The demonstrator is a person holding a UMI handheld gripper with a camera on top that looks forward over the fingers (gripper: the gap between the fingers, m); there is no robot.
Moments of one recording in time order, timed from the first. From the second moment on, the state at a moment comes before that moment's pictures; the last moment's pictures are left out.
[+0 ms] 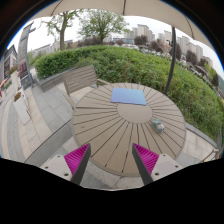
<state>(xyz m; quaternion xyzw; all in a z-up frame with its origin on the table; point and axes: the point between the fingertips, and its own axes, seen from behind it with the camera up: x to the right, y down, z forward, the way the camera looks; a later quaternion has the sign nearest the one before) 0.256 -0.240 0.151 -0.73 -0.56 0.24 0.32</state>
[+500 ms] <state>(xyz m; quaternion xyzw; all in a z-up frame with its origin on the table) 0.298 -0.063 0.100 -0.78 -0.47 0.19 0.38</state>
